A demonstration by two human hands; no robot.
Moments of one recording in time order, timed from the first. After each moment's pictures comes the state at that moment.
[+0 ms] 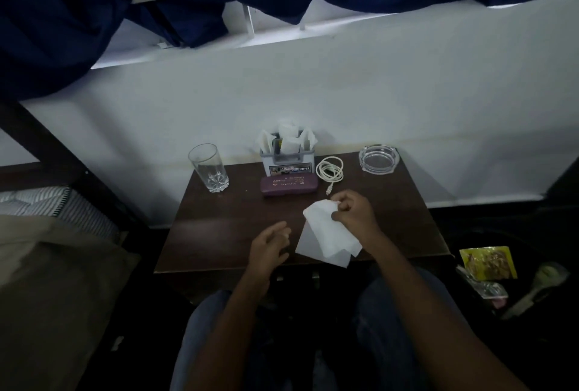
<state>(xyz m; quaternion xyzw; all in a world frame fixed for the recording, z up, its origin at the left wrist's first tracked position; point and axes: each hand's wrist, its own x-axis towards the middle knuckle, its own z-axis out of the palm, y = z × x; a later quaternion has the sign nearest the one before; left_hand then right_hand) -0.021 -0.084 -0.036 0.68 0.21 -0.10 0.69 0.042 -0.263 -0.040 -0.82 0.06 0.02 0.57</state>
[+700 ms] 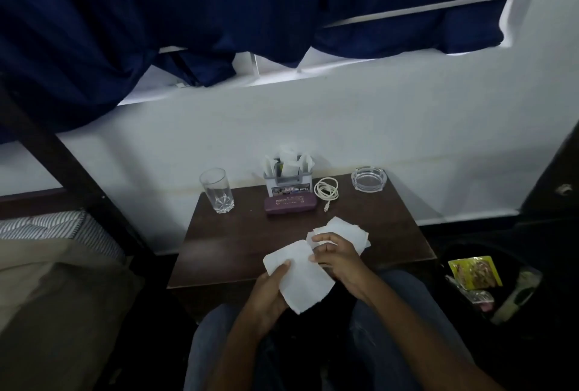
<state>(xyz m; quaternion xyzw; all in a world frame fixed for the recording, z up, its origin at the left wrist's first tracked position) -0.083 -0.074 -0.020 0.55 0.20 -0.15 0.80 -0.036 -0.230 -0.033 -0.64 0.07 0.16 0.75</state>
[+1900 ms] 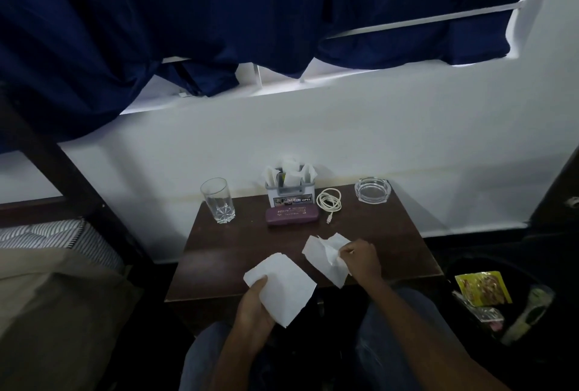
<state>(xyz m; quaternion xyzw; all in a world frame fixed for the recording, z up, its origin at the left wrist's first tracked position) -0.079 -0.056 -0.024 0.41 0.27 -0.12 0.87 0.017 -0.257 -0.071 -0.90 0.13 -0.02 0.41</state>
